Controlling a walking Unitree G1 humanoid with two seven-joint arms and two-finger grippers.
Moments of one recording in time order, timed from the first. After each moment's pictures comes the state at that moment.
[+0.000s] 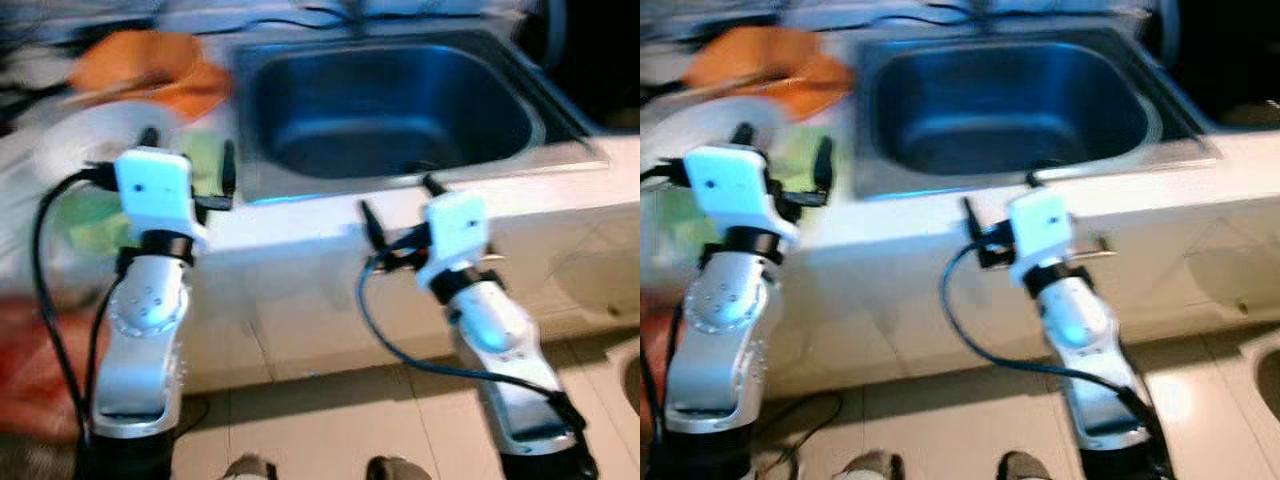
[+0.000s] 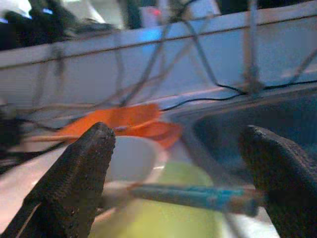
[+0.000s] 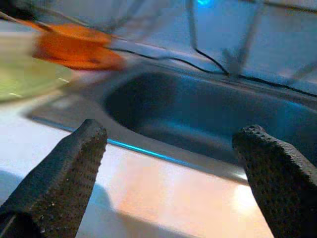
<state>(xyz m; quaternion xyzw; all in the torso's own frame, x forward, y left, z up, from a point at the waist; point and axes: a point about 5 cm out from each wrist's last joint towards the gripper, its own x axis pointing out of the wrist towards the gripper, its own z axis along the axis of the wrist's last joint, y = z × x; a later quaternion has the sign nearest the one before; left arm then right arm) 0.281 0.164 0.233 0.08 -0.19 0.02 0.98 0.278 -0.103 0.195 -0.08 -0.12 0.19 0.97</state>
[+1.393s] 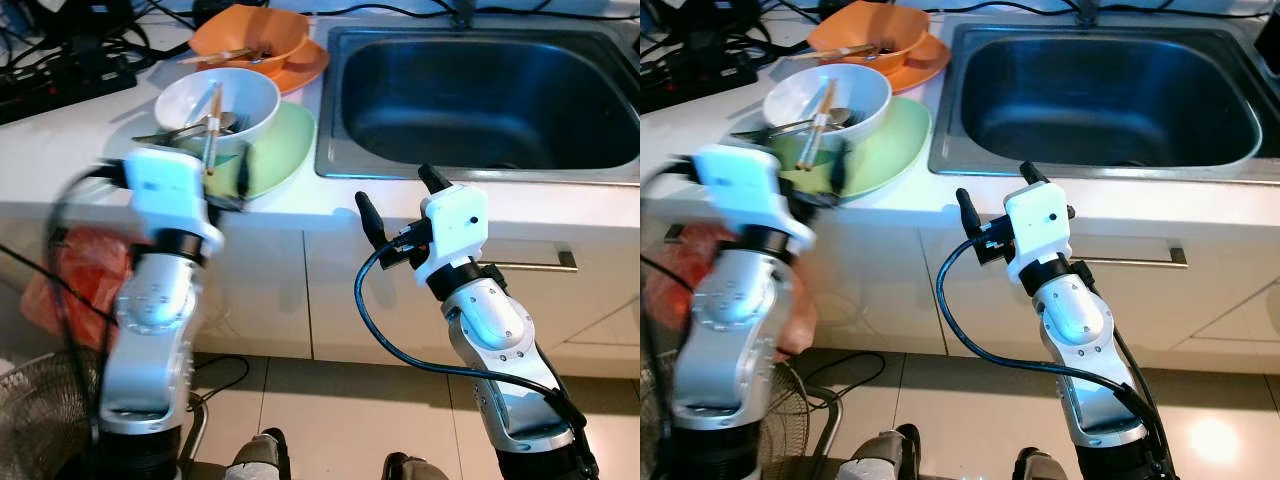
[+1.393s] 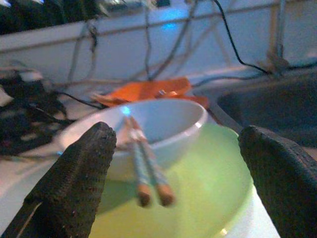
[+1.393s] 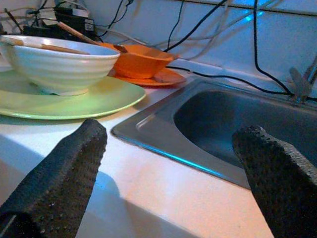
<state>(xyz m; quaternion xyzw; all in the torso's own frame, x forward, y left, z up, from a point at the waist) 0.286 0.146 0.226 0.06 -0.17 -0.05 0.98 0.278 -0.104 0.200 -0.08 -0.14 0.18 0.97</state>
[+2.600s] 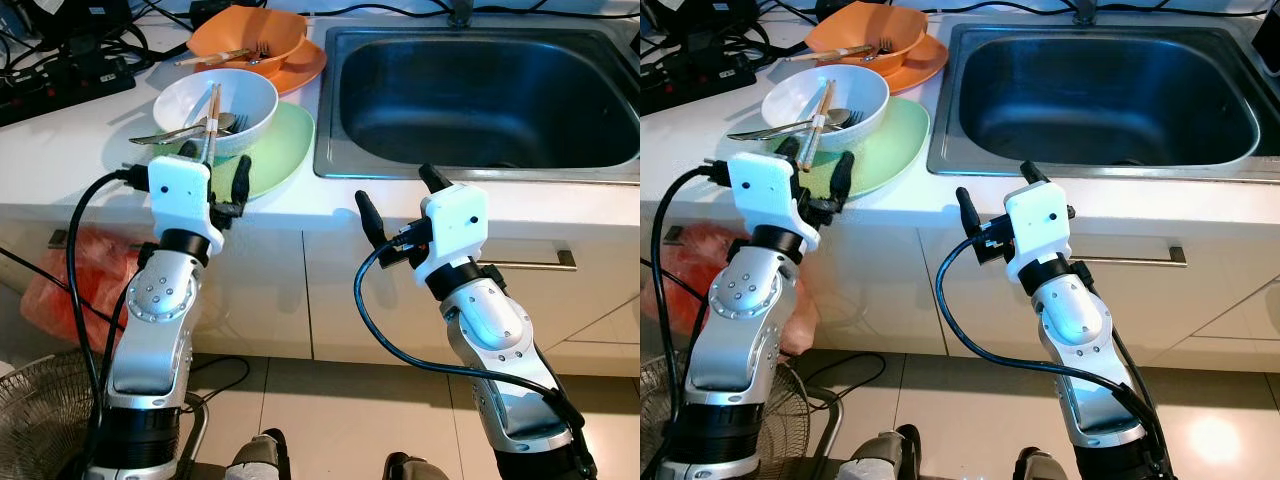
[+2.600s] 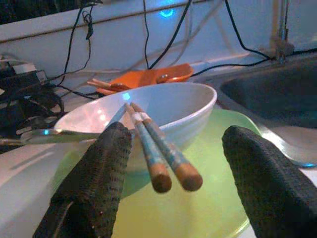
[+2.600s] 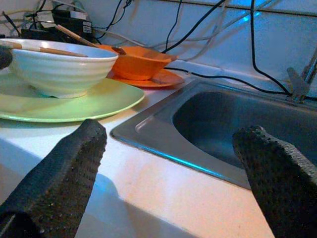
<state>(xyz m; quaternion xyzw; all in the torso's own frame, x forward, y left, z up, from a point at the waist) 0.305 0.157 0.213 0.07 -0.17 -0.05 0.98 0.278 -0.103 0.200 -0.08 -0.15 0.17 0.97</state>
